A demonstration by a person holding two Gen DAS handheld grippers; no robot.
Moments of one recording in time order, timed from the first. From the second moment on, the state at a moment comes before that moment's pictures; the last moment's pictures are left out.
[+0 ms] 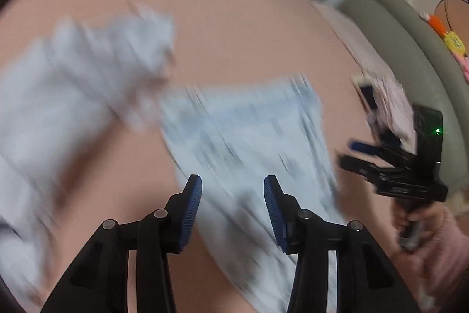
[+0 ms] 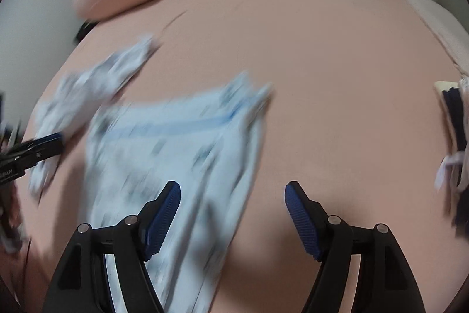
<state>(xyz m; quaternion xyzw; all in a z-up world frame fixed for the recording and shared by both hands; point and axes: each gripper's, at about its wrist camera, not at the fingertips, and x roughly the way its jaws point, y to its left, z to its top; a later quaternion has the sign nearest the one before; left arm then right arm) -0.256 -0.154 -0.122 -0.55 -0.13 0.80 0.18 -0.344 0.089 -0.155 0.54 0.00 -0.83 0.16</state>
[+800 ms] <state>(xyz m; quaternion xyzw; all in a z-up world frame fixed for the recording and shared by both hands) -0.229 -0.135 -0.146 -0.60 -0.06 0.79 0.13 -0.254 0.134 -0.179 0.58 -0.03 -0.80 0.16</state>
